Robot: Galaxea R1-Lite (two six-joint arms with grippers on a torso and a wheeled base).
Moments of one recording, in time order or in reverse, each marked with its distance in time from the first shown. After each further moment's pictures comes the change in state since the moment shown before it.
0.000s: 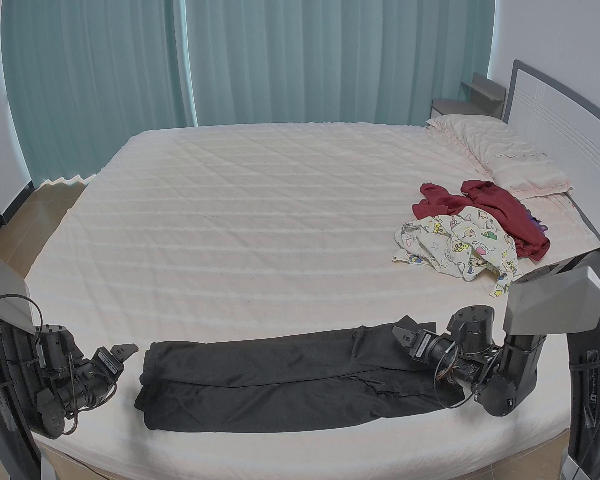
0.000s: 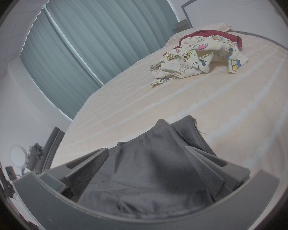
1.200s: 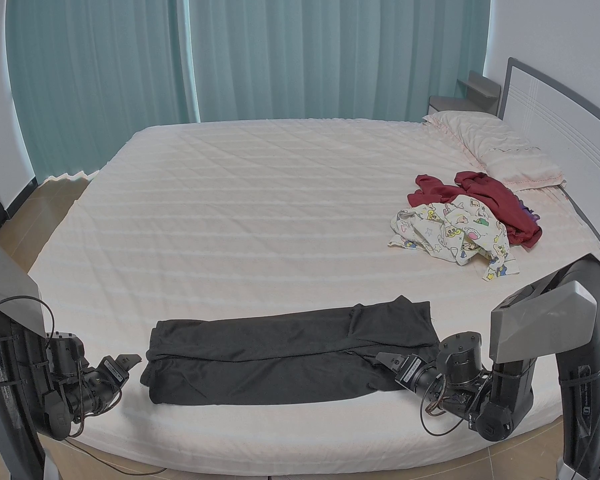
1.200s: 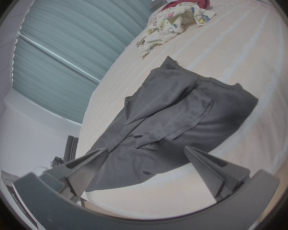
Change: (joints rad) left arm -0.016 0.079 -0.004 0.000 0.061 -0.002; right arm 0.127 0.010 0.127 -0.055 0.029 0.354
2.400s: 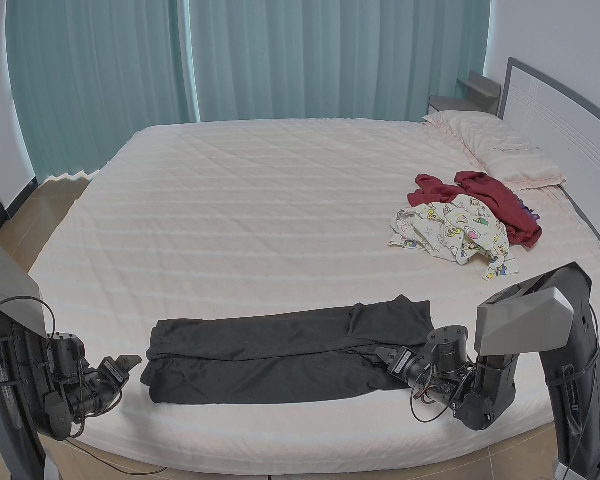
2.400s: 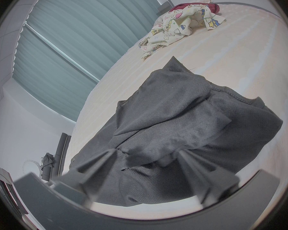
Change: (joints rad) left arm -0.001 0.005 0.000 0.000 0.003 -0.002; right arm -0.041 0.102 -0.176 0.059 -0.017 -0.111
